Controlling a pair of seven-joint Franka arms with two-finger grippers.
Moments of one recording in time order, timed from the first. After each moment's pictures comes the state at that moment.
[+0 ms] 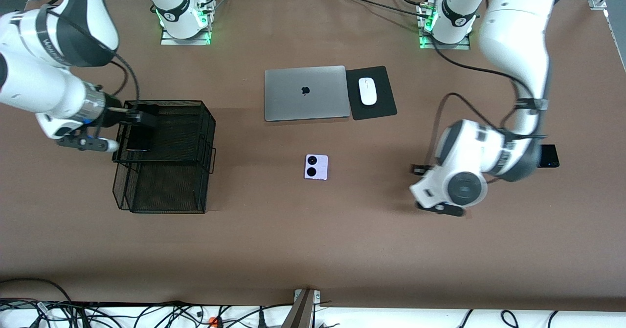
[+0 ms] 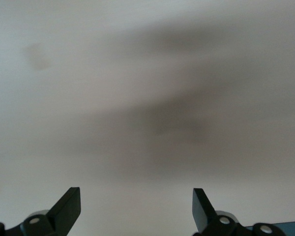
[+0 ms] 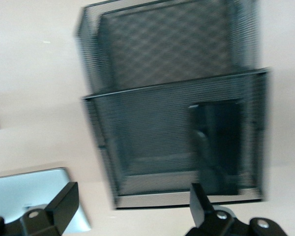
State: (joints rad) left arm -0.18 0.77 -0.07 -1.25 0.17 1.60 -0.08; right arm 0.30 0.15 -0.17 -1.81 0.20 1.81 0.24
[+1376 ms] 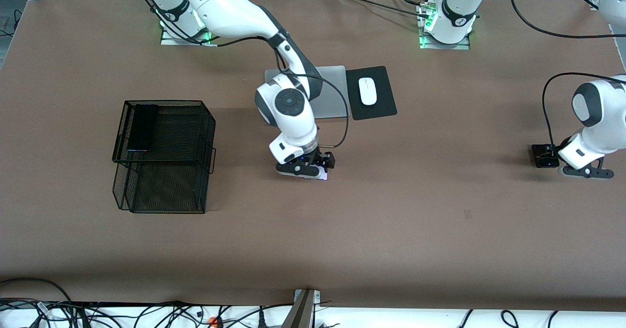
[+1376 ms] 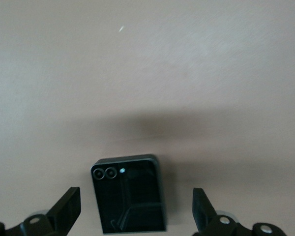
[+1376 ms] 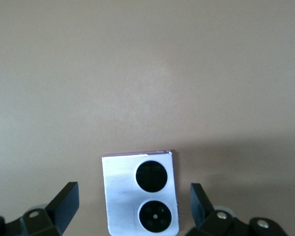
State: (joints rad) left arm 0.51 0.48 -0.08 -2.01 0.28 2.50 0.32; right arm 0.85 0.91 -0.16 -1.30 0.10 2.42 0.84
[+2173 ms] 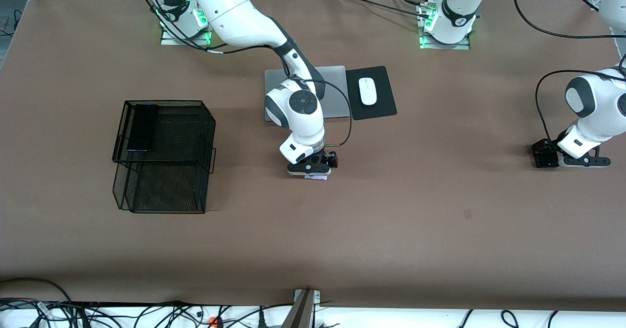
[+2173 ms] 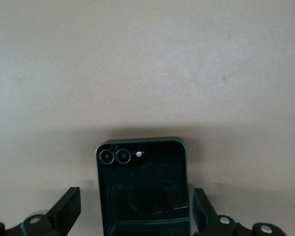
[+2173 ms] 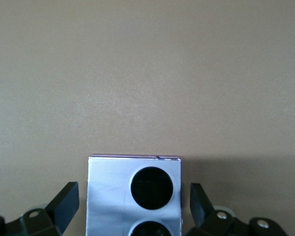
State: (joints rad) left arm 0.59 0.51 -0.09 -2.09 0.28 2.67 0.29; right arm 0.87 0.98 -0.16 -1.29 0.01 2.51 0.84
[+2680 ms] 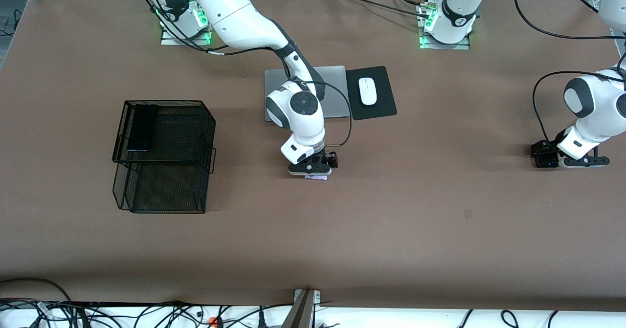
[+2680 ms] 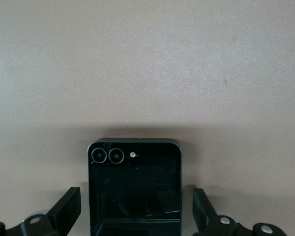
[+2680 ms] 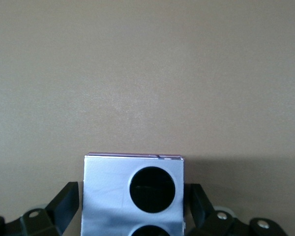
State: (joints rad) left arm 0.60 0.53 -0.11 -2.09 0.26 2.67 0.24; right arm 0.87 1.00 -0.16 -1.29 0.01 2.53 0.84
